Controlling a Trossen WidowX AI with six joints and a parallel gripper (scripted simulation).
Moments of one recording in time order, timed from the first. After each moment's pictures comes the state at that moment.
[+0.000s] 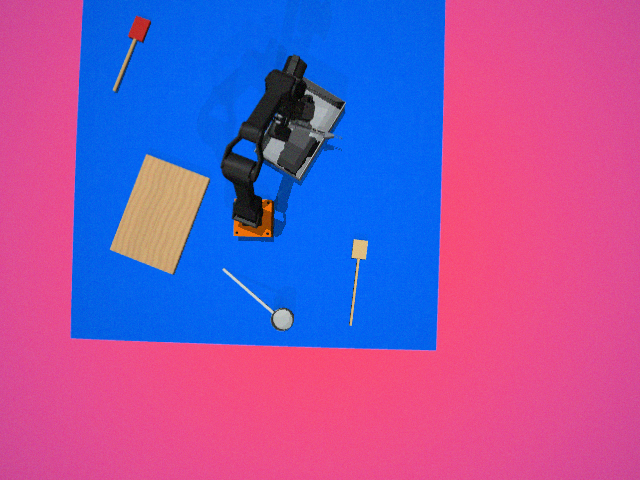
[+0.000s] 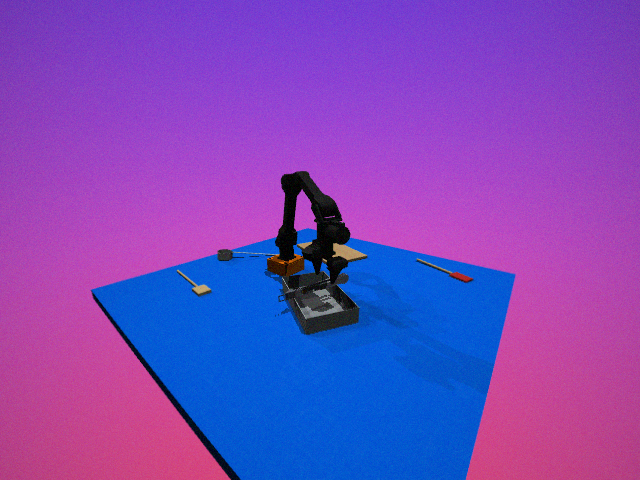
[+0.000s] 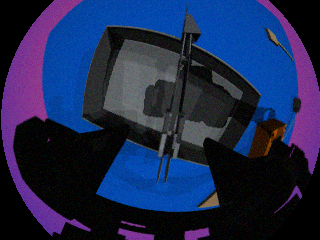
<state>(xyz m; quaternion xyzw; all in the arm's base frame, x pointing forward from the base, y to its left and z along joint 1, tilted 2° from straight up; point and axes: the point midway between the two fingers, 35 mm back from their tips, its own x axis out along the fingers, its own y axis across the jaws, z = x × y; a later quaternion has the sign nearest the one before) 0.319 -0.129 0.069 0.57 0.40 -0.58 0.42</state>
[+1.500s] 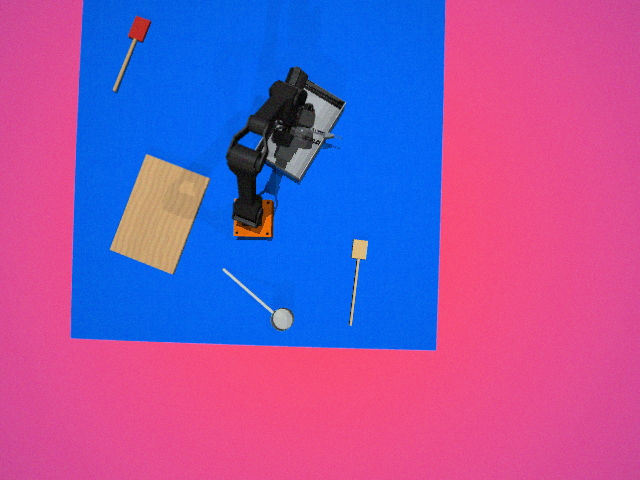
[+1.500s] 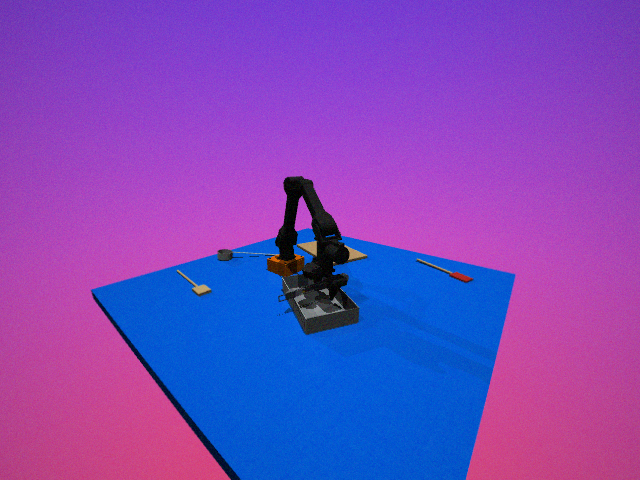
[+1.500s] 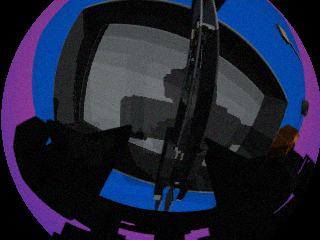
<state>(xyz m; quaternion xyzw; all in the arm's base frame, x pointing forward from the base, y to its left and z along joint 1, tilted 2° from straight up) 0.319 -0.131 0.005 0.57 0.40 -0.58 0.42</state>
